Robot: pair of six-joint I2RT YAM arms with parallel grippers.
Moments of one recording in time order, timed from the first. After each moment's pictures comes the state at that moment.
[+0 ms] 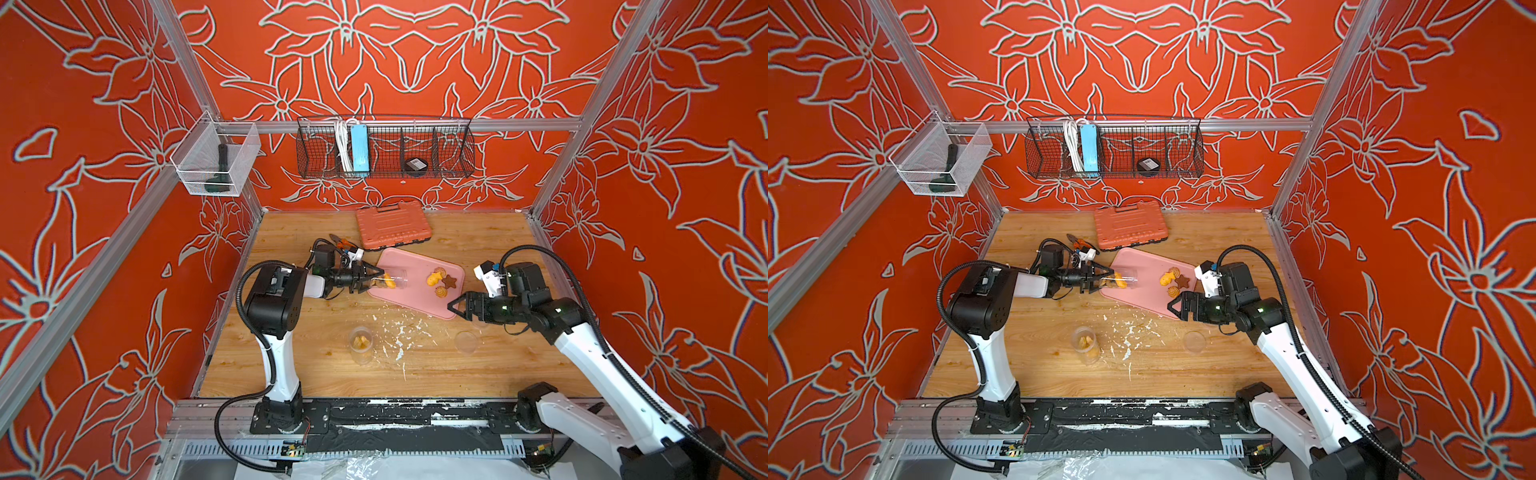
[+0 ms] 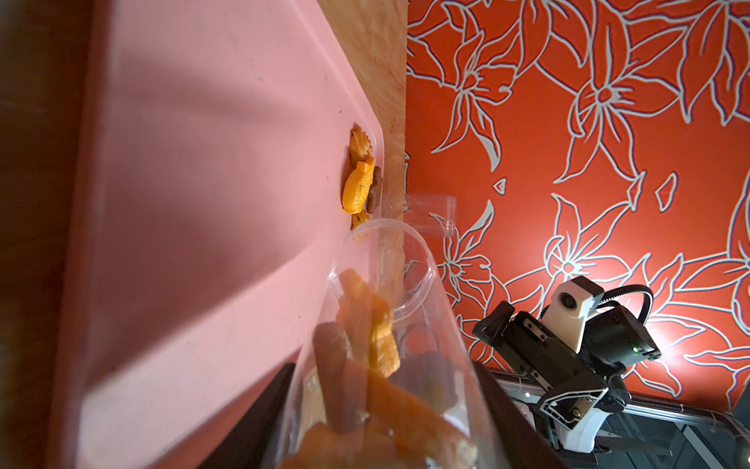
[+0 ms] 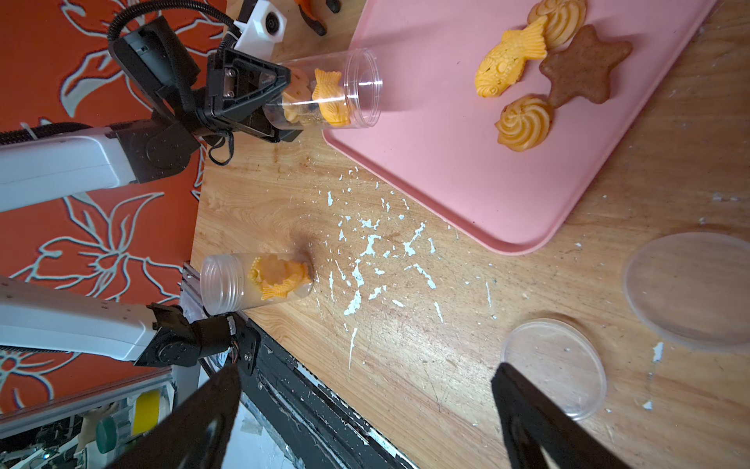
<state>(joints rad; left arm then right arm) -0.10 1.98 0.94 0.43 1.20 -0.91 0.31 0.95 0.85 -0.76 -0.51 0.47</state>
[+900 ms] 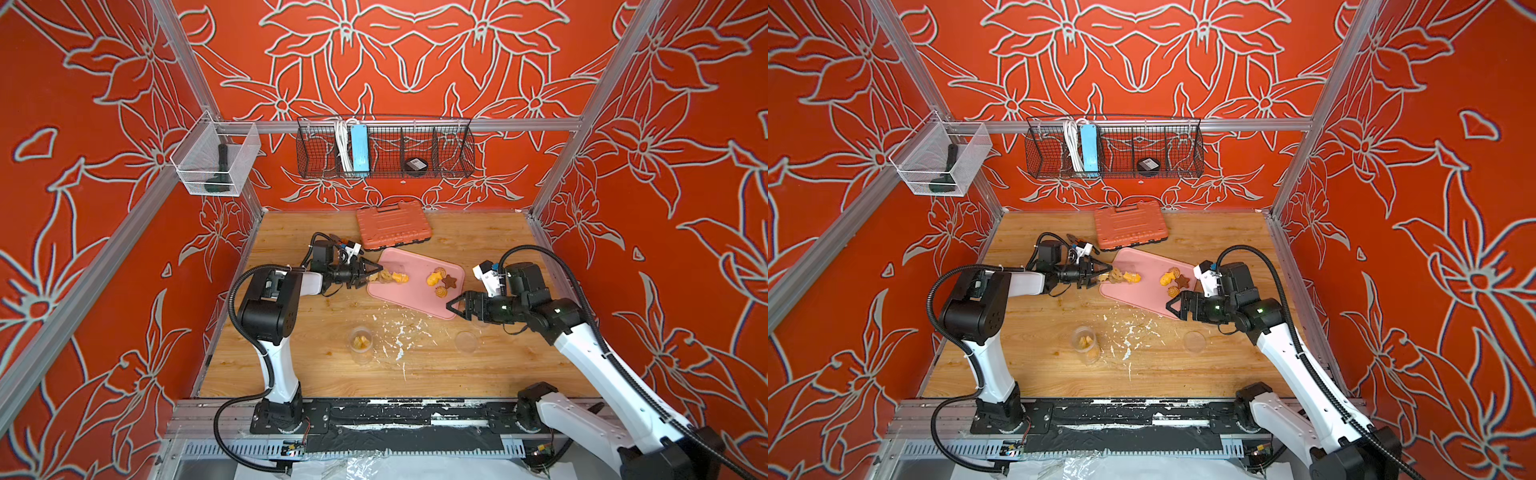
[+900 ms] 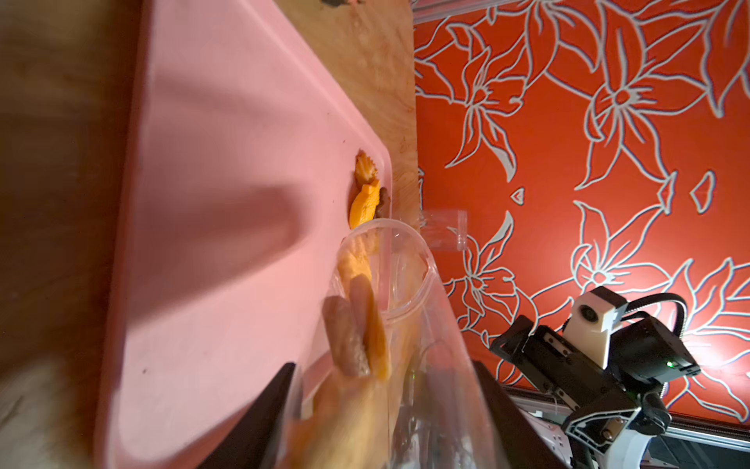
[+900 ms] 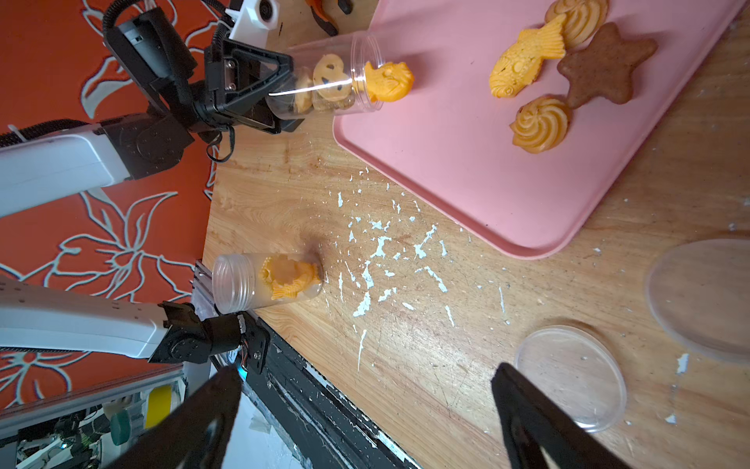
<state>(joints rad) -0.09 1.92 0.95 0.37 1.13 -0.83 0.31 0.94 0.84 -0.73 -0.54 0.49</state>
